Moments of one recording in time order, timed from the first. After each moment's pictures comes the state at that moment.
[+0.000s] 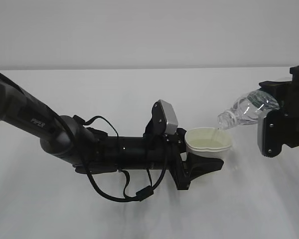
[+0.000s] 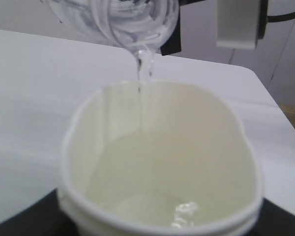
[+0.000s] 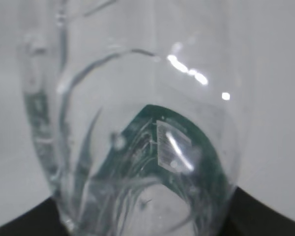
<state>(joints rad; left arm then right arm) -0.66 2.37 -1.21 0.93 -1.11 -0.51 0.01 1.71 -0.52 -0.29 -0.83 -1.58</state>
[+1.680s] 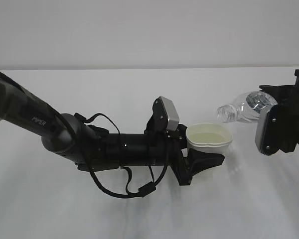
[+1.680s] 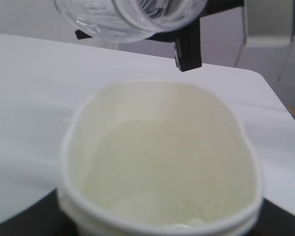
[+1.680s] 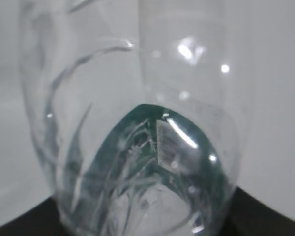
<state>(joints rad) -0.66 2.37 -1.23 0.91 -1.10 -0.51 0.01 1.71 -0.51 -0.31 -0.83 -1.40</state>
